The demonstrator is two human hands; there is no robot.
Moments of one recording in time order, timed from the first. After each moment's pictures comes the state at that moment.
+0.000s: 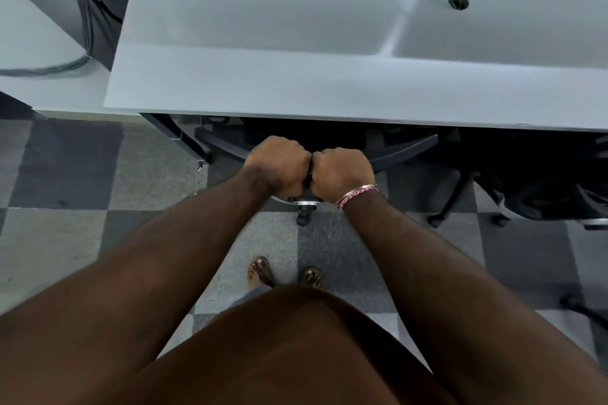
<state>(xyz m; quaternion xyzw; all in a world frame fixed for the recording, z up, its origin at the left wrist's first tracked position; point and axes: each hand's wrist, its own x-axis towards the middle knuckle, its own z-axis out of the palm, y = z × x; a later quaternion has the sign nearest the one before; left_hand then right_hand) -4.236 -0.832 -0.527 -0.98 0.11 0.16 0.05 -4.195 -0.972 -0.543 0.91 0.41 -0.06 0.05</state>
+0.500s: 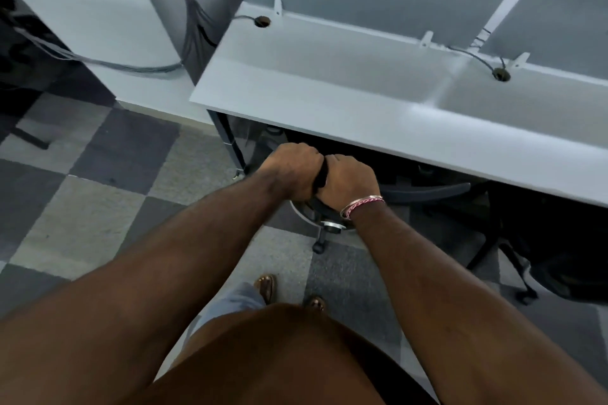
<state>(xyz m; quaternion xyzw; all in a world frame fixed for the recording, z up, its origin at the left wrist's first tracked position) -4.315 -0.813 -0.470 -0.99 -0.01 0.13 0.03 -4.247 -0.939 -0.517 0.90 0.43 -0.03 -0.05</state>
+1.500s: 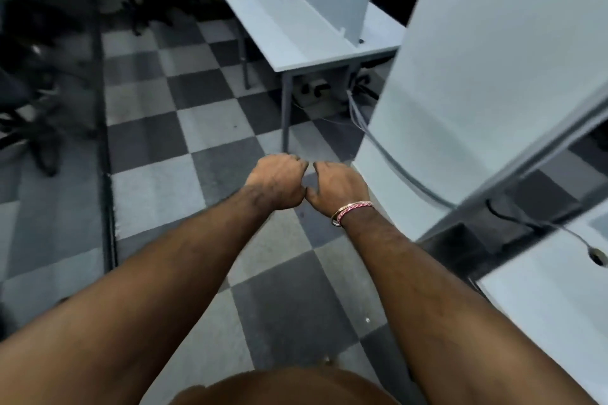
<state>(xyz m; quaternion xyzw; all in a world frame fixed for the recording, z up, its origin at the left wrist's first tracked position) -4.811 -0.278 -0.396 -0.84 -0.55 0.01 -0.02 -4.665 -0.286 -0.424 0.62 0.78 0.01 -0.06</state>
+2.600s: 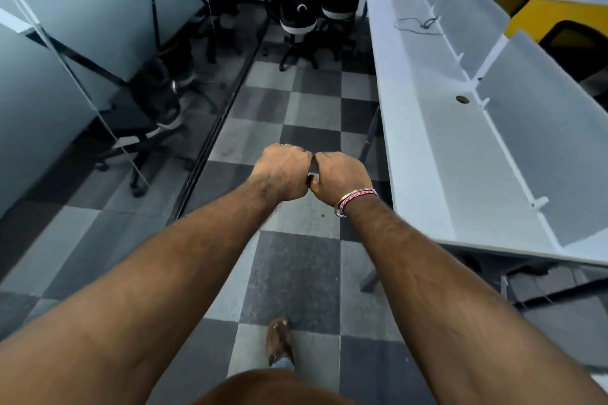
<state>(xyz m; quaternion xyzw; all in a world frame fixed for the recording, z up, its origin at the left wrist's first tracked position) -5.112 0.402 -0.395 -0.65 -0.75 0.05 0.07 -4.987 0.468 -0.412 0.36 0.93 0.03 -0.08</state>
